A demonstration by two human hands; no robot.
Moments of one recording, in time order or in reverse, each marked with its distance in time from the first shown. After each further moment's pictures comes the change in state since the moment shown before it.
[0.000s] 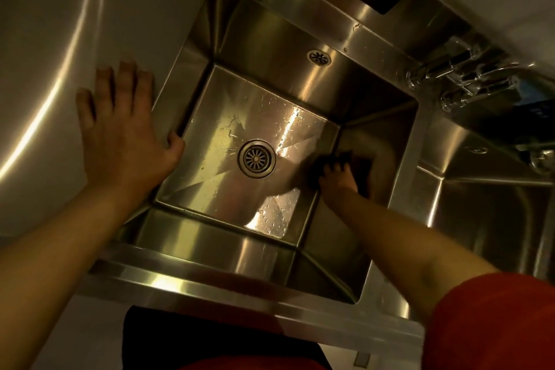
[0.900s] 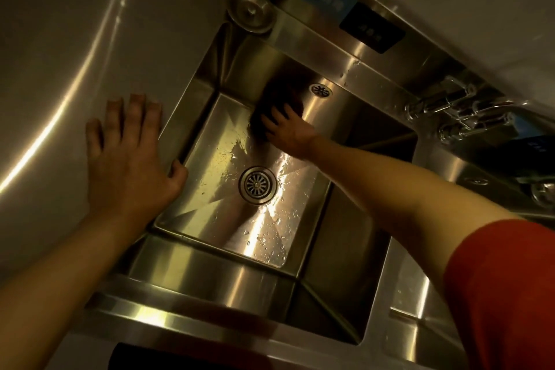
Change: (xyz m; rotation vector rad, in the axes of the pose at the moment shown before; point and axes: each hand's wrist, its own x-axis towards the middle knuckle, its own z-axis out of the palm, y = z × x) left_hand 0.001 -0.002 0.003 0.025 -0.021 -0.009; right_hand 0.040 0.036 -0.197 -0.405 0.688 -0.301
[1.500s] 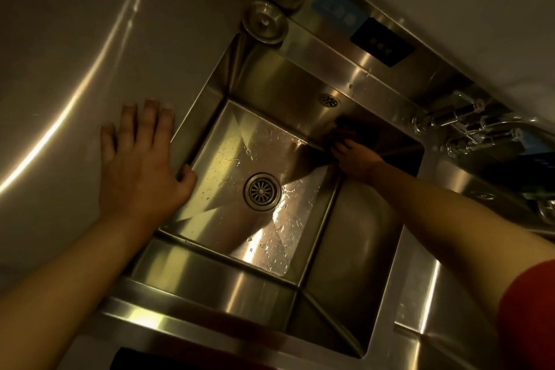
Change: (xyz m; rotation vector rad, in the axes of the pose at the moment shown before) left_hand -0.001 0.001 0.000 -0.006 -0.001 -0.010; right_hand -0.082 0.026 0.121 -0.386 -0.304 -0.167
